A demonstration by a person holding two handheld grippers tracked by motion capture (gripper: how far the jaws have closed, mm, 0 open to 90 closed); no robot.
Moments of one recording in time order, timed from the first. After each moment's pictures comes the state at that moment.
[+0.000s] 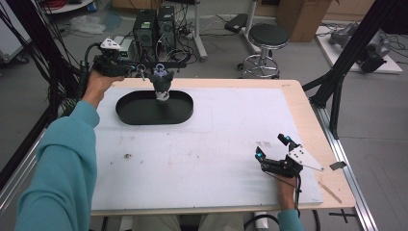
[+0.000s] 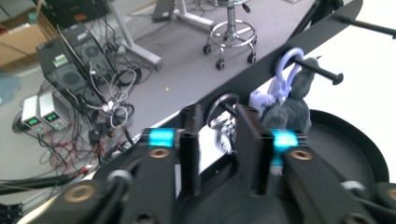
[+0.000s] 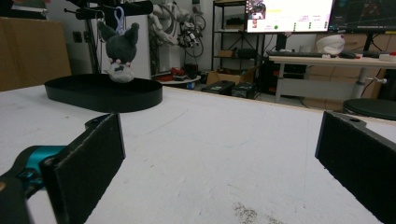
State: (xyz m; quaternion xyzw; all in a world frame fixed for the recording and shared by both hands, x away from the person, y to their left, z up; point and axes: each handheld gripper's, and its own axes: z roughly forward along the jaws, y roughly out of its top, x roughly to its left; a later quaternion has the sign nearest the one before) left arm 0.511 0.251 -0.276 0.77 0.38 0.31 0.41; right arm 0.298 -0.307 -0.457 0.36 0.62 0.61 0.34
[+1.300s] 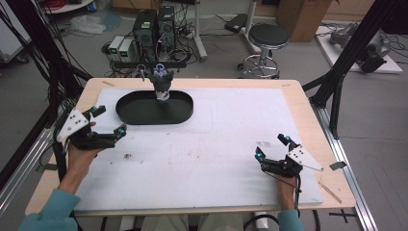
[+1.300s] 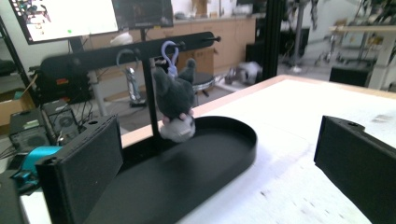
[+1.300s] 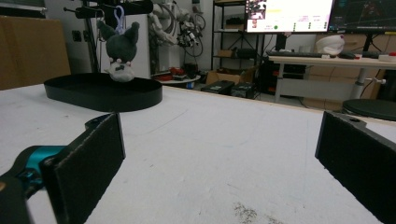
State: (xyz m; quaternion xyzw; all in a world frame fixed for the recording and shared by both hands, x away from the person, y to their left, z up) left arm 0.319 0.285 -0.383 0.66 0.30 0.33 0.61; right arm 0.298 -0.306 -0.457 0.36 0.62 0.60 0.35
